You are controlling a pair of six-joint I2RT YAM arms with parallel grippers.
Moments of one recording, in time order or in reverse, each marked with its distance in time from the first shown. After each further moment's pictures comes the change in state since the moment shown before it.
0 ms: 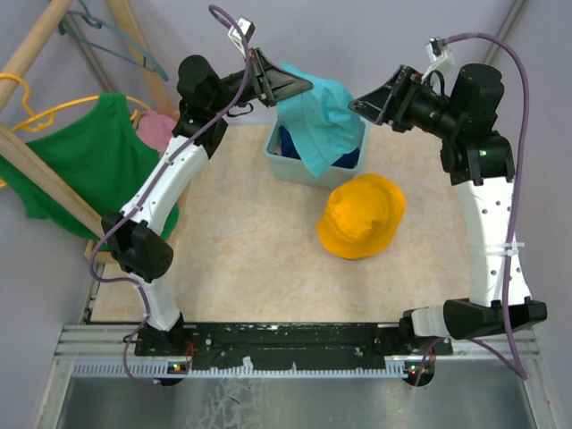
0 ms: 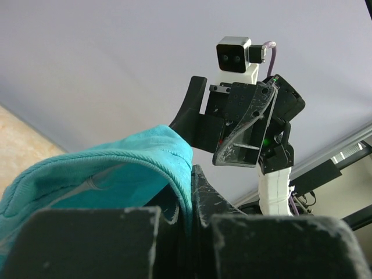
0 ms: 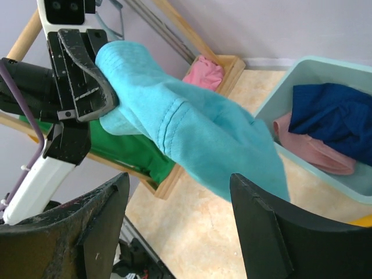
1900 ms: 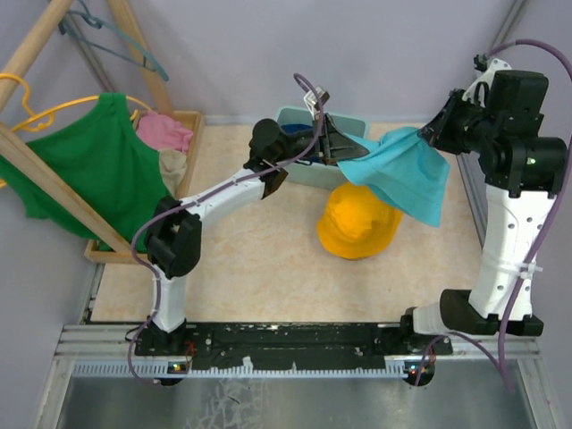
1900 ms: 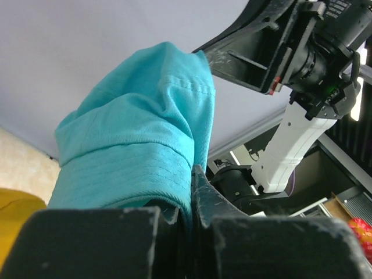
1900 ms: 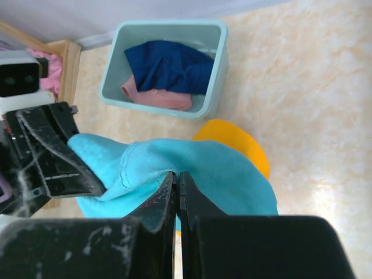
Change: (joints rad) left arm -0.255 0.132 -0.320 0.494 -0.002 -0.221; right arm -0.152 0.046 0.344 -0.685 0.418 -0.285
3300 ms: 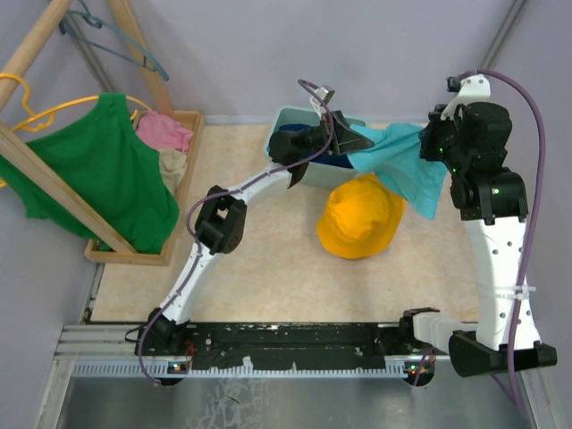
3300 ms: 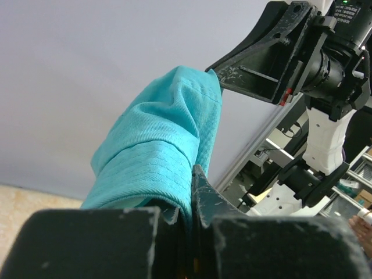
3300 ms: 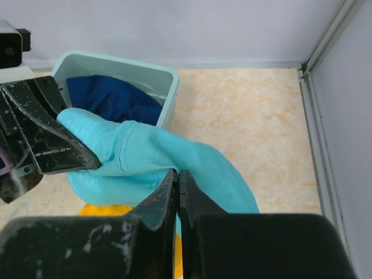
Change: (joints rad) left arm 0.035 0.539 0.487 0.458 0.030 -0.039; right arm 0.121 -0.257 -0.542 0.505 0.262 -0.230
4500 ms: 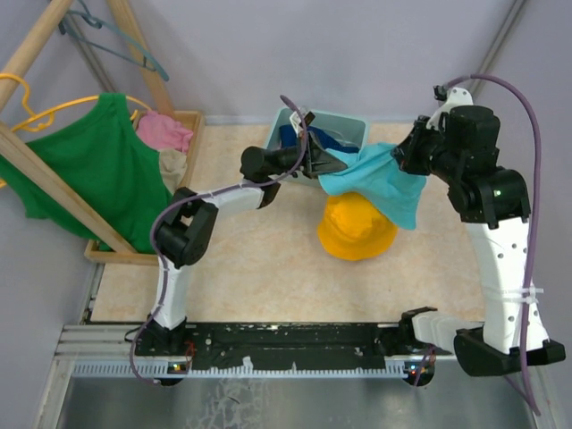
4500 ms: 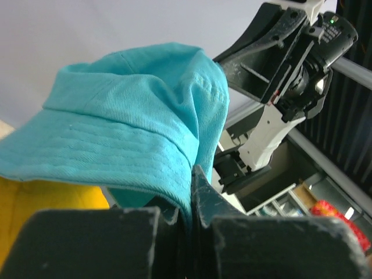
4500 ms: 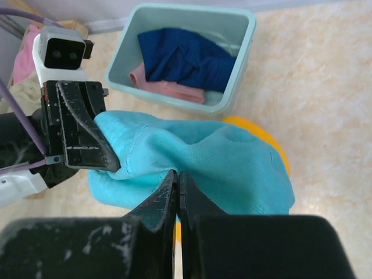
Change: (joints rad) left arm 0.031 -0.364 -0.598 0.097 0.030 -0.238; right arm 0.121 0.012 0.102 -0.188 -0.078 0.231
